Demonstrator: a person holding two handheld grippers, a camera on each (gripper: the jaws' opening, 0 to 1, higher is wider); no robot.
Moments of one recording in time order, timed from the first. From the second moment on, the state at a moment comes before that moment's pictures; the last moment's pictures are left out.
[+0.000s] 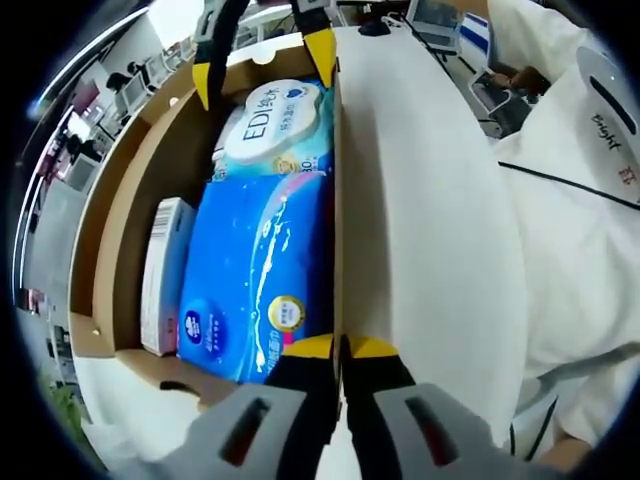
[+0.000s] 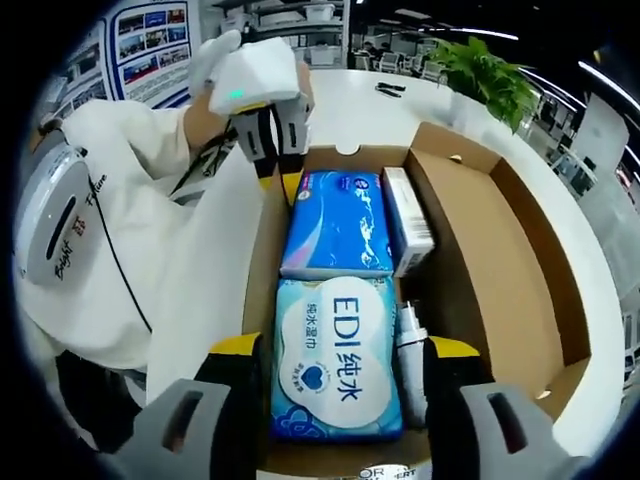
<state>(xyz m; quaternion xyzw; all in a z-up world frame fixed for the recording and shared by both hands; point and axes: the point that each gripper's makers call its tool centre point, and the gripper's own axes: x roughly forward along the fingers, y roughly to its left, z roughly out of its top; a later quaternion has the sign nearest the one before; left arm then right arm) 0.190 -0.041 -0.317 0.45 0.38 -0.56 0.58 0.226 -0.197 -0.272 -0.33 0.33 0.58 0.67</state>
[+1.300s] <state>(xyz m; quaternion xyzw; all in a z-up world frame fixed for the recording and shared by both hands) 0.190 -0.041 -0.317 0.45 0.38 -0.56 0.58 0.220 -0.195 -0.326 -0.39 0.47 0.52 0.60</state>
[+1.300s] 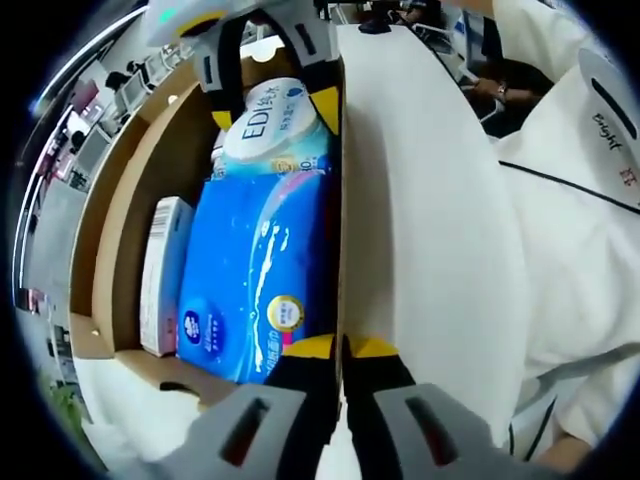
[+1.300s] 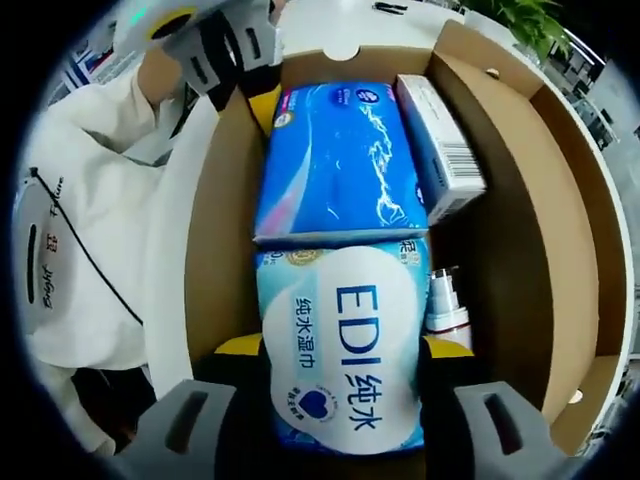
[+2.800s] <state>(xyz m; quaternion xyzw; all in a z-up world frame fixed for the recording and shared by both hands) 0.189 -0.040 -0.317 0.45 0.38 -0.56 0.58 0.226 -0.195 -0.347 -0.40 0.50 0.51 0.58</state>
